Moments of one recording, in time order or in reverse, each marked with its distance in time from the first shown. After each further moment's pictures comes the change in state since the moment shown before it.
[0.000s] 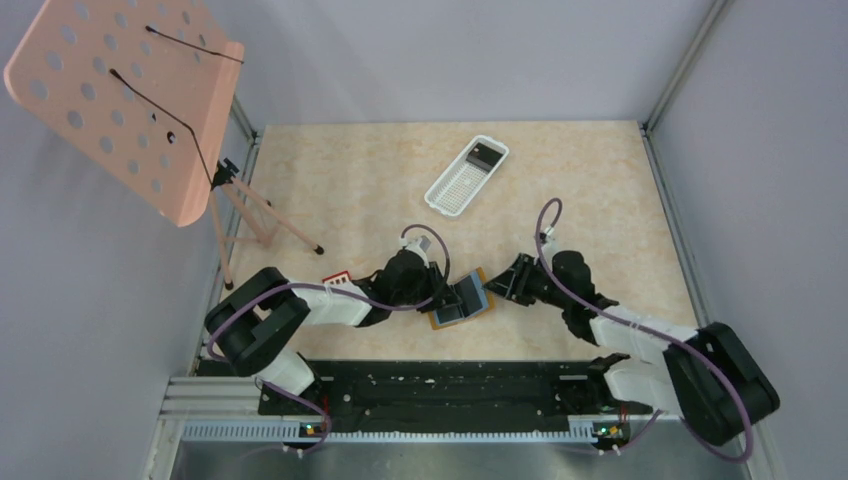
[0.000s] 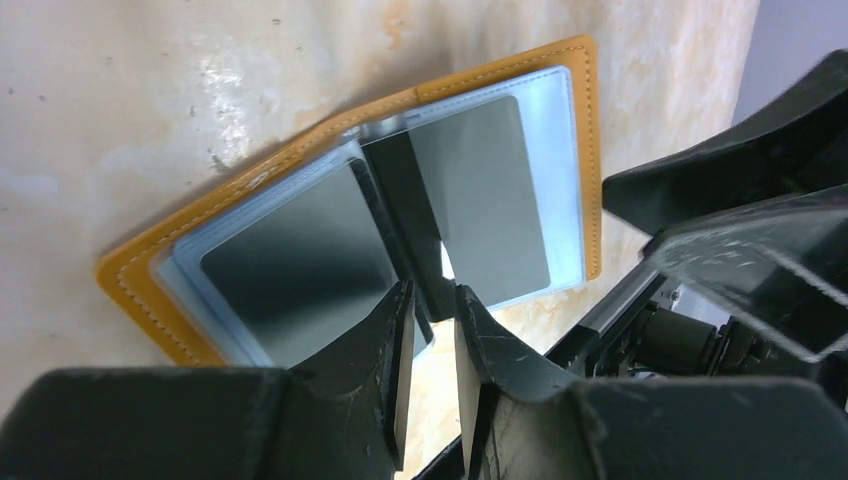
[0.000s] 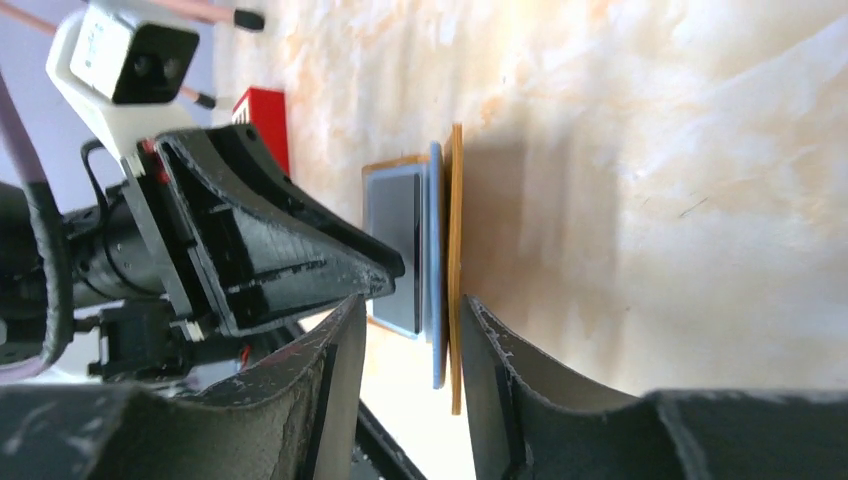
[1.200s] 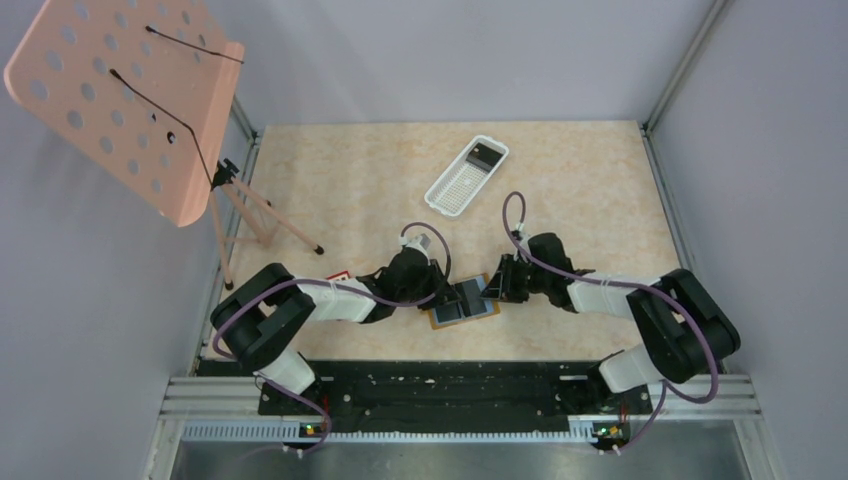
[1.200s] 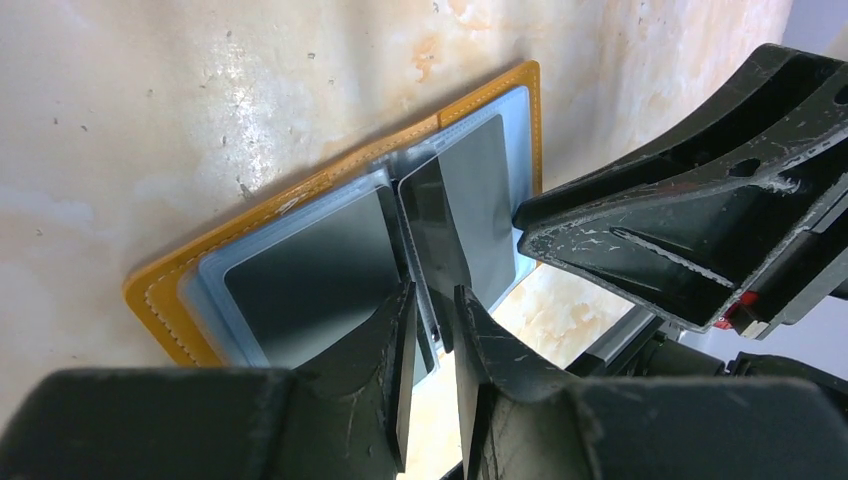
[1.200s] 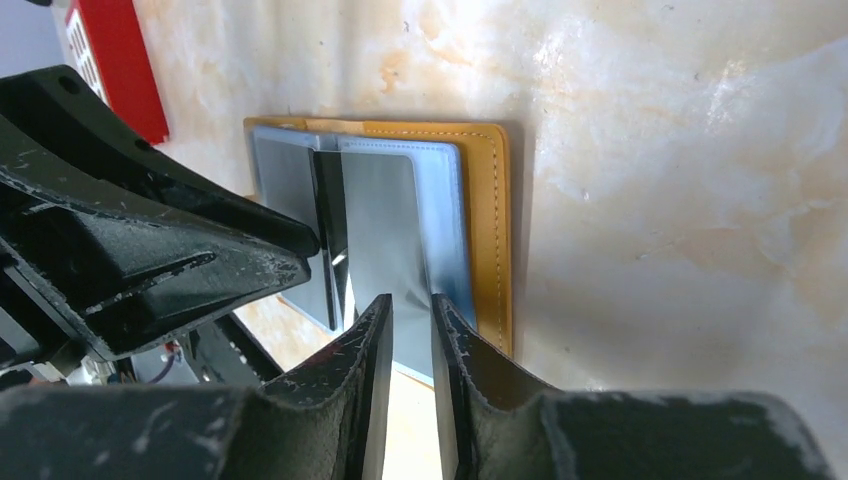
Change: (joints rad) left arm -0.006 0.038 0.047 -0.046 -0.045 -0.019; right arm 0.000 0.238 0.257 -0.371 -0.039 -0.237
